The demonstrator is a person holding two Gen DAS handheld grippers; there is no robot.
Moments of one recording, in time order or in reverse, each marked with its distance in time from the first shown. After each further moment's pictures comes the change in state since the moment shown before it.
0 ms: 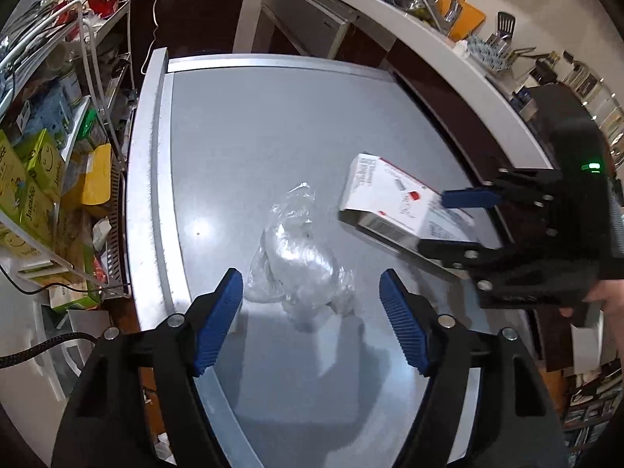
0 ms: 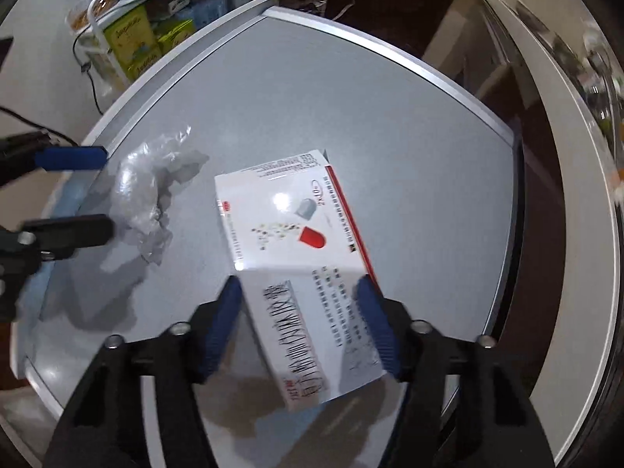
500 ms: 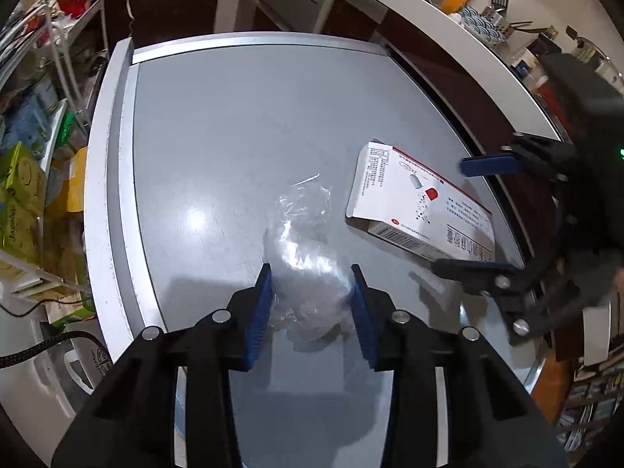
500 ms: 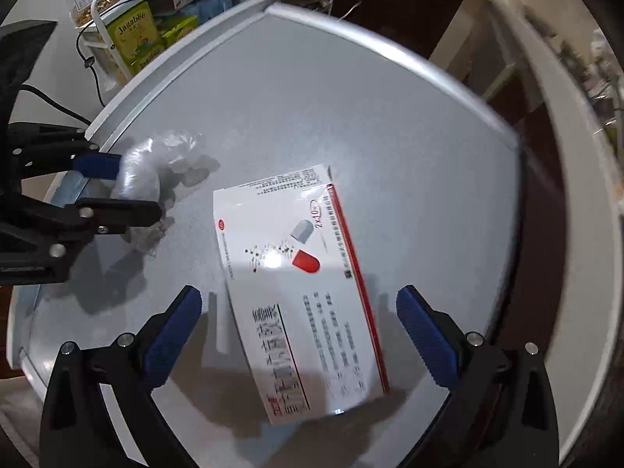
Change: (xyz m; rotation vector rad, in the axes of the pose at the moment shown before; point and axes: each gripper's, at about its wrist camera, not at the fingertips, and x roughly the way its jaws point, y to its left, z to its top) left arm 0.024 0.006 0.013 0.068 0.080 -0.043; right arm 0.017 -0.011 0.016 -0.058 0.030 0.047
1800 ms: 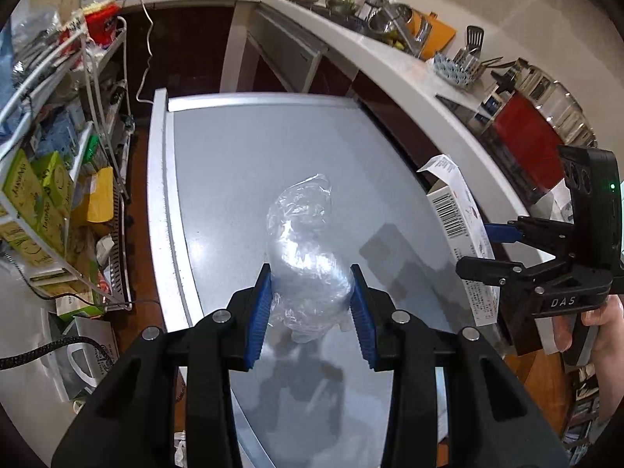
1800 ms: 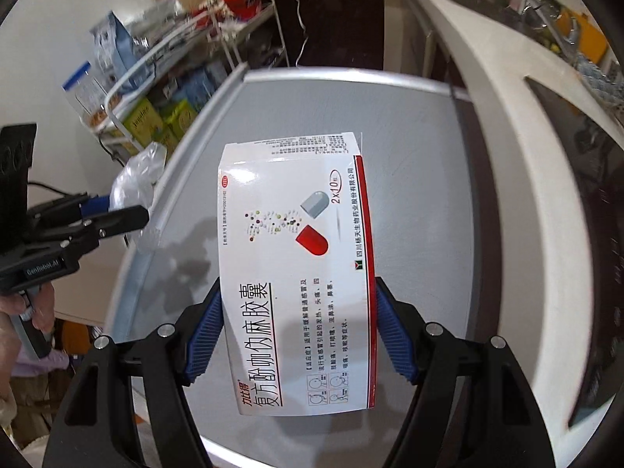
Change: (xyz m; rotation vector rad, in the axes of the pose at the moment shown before) left arm -0.099 -0.036 -0.038 -0.037 -0.187 0.007; right arm -0.109 0.010 -0.107 0.349 -0.259 0.108
